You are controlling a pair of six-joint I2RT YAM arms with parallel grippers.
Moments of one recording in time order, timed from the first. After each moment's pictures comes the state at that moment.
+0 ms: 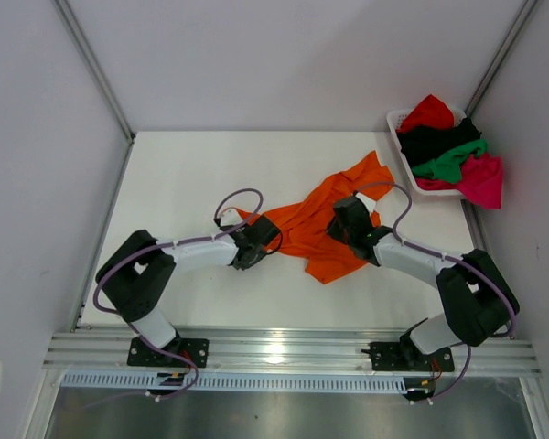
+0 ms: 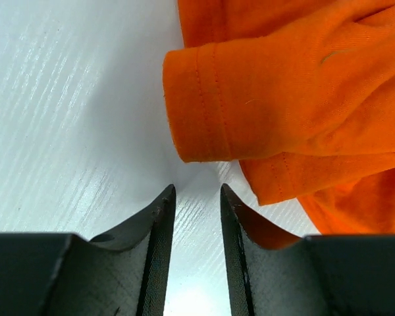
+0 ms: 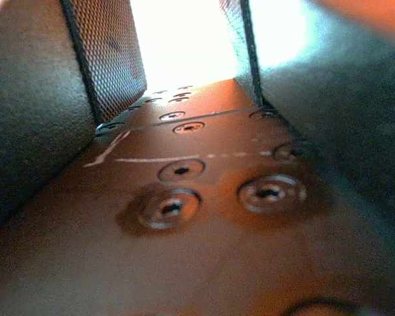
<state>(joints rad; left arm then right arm) -0.79 1.65 0.90 -0.50 -0.50 -1.34 0.59 1.48 0.78 -0.04 0.36 0.87</state>
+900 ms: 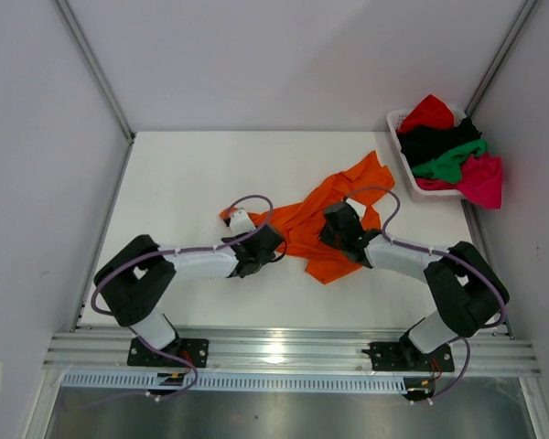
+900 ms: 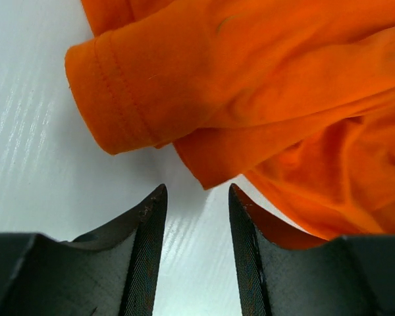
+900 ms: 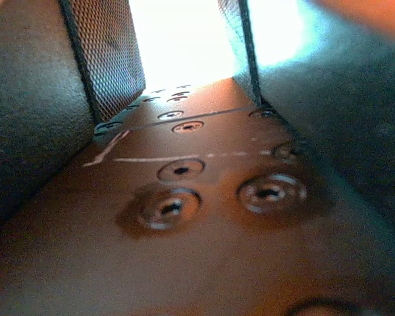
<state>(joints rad) -0.86 1.61 0.81 -0.24 -0.56 -1.23 0.65 1.55 0.78 -0.01 0.36 0.89</state>
